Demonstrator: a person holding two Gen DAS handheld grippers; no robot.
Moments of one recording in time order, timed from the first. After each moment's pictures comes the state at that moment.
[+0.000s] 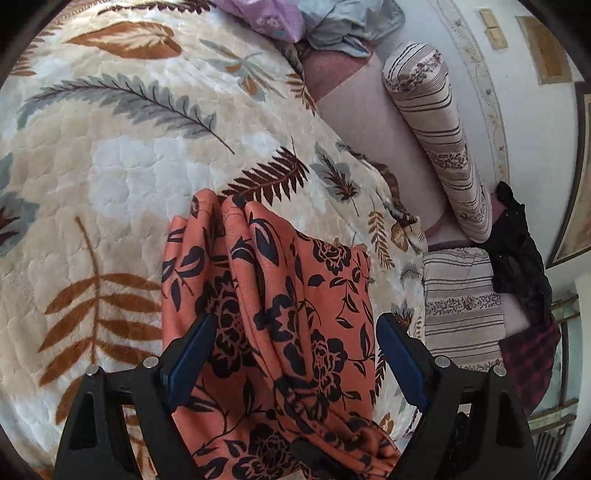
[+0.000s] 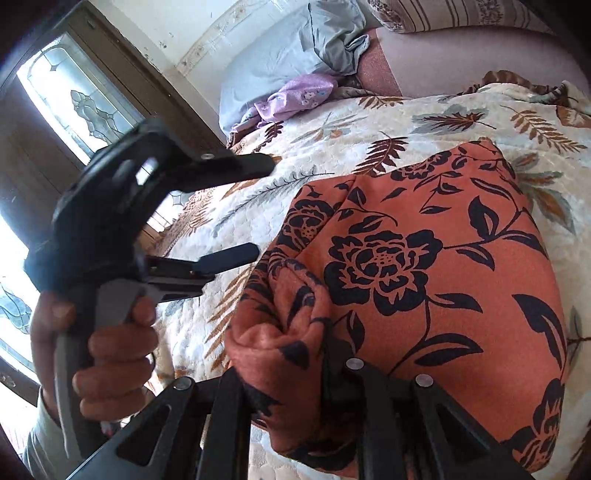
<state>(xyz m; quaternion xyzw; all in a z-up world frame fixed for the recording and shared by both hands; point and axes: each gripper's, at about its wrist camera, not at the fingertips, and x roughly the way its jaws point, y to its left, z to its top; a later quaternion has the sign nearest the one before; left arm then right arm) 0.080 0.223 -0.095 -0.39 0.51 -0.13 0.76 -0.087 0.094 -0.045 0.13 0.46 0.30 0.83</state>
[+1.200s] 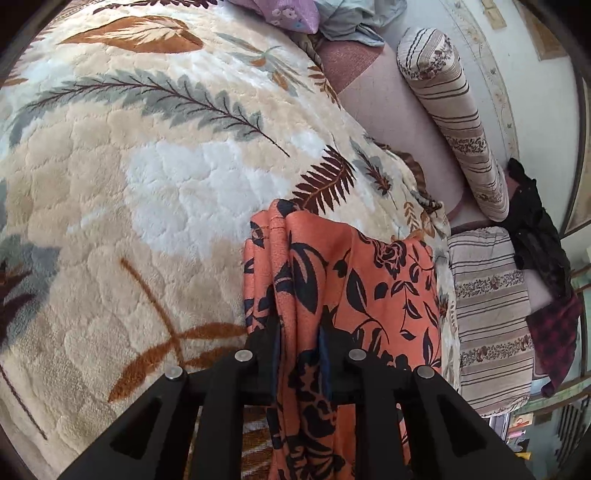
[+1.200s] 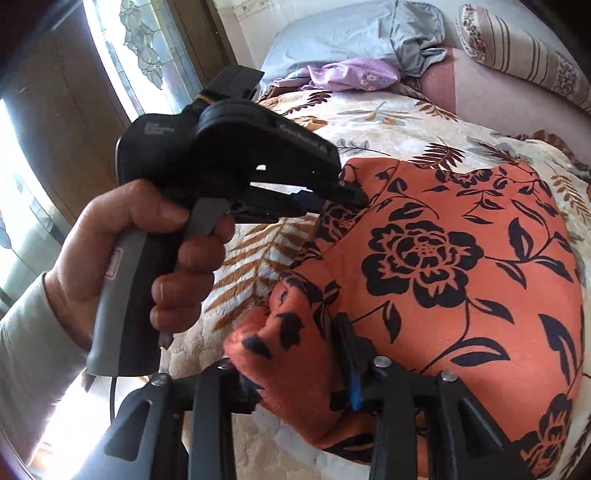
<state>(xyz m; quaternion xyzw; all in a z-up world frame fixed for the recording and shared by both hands) 0.084 0.274 -0.139 -0.34 0.51 -0.14 0.78 -0.142 0.179 -0.067 -0.06 0.42 0.33 0.84</state>
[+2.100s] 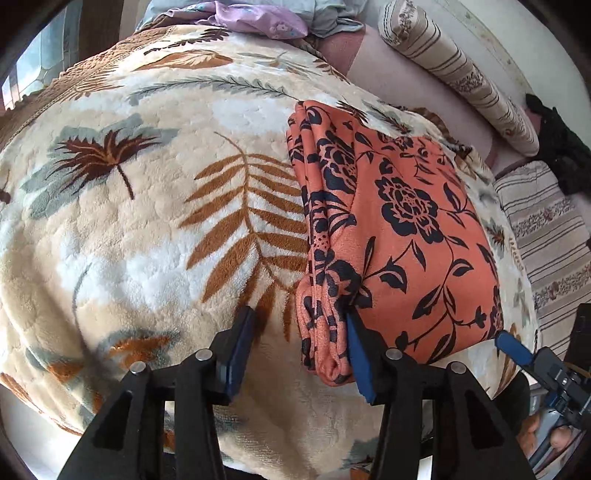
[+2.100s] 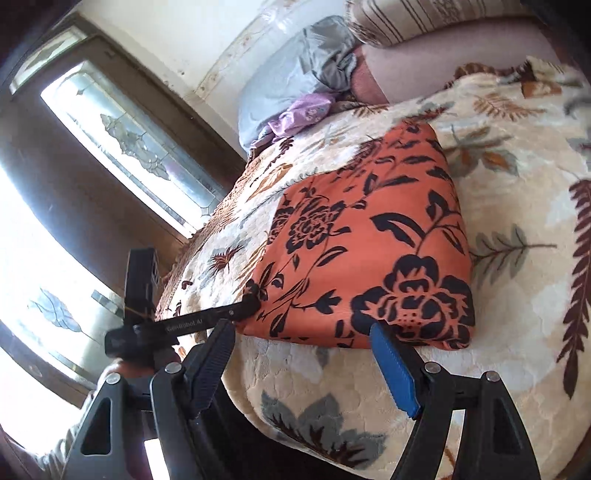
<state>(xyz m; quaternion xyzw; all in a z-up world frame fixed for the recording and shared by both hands) -0.062 0.232 -0.116 -0.18 0.51 -0.04 0.84 -0.154 -0.009 -0.061 0.21 0.45 0.33 0.80</state>
